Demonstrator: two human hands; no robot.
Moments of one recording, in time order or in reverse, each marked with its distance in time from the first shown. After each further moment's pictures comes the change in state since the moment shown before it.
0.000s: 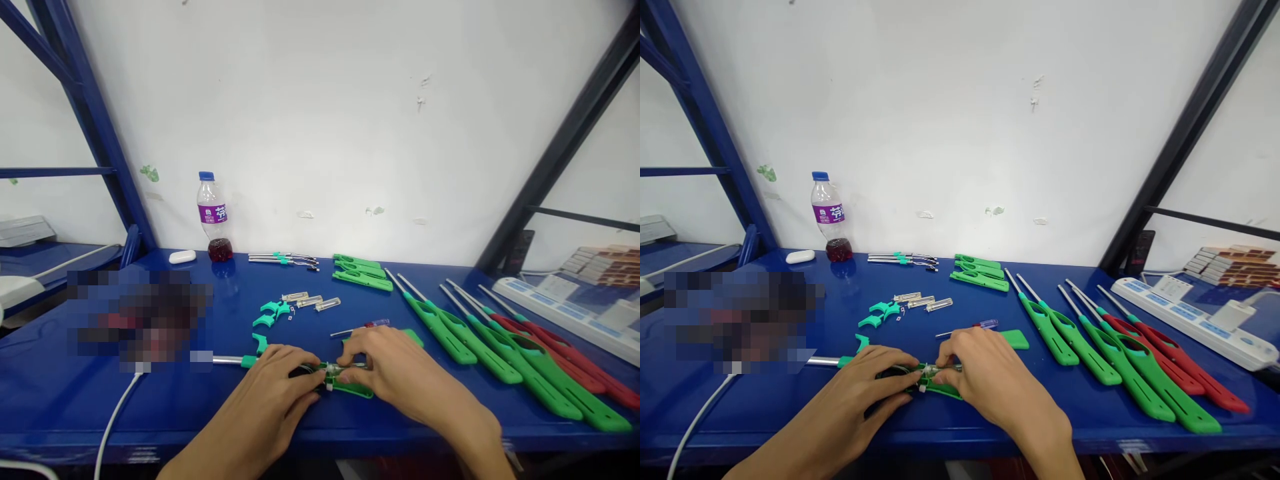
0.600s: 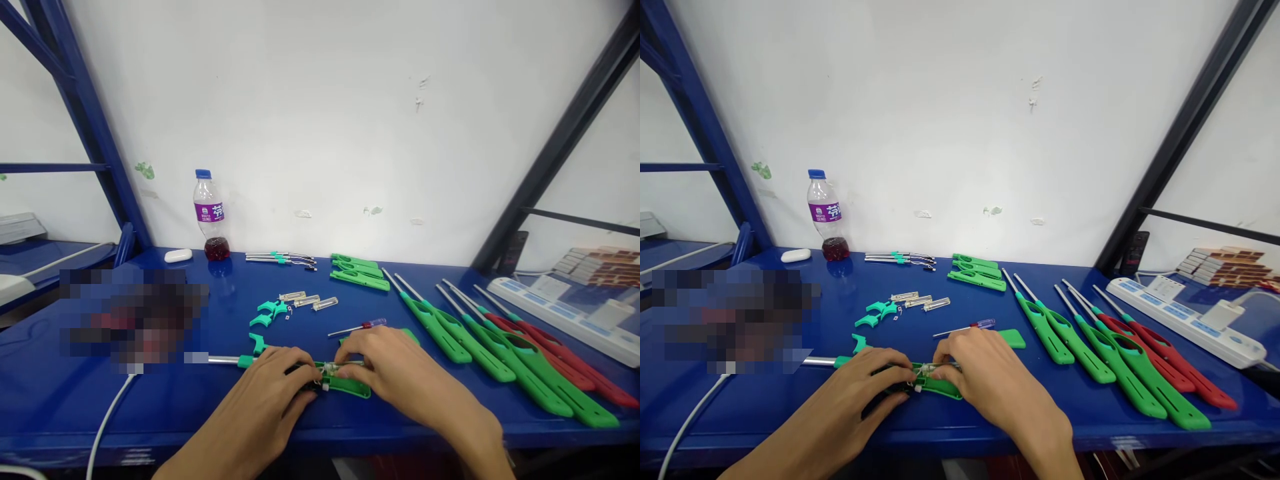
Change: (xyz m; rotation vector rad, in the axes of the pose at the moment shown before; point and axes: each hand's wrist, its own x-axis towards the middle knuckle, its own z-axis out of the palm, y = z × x) left_hand -0.002 0.001 0.000 0.023 -0.025 -0.032; right_hand -0.001 -0.005 -0.007 -0.038 -0.045 -0.027
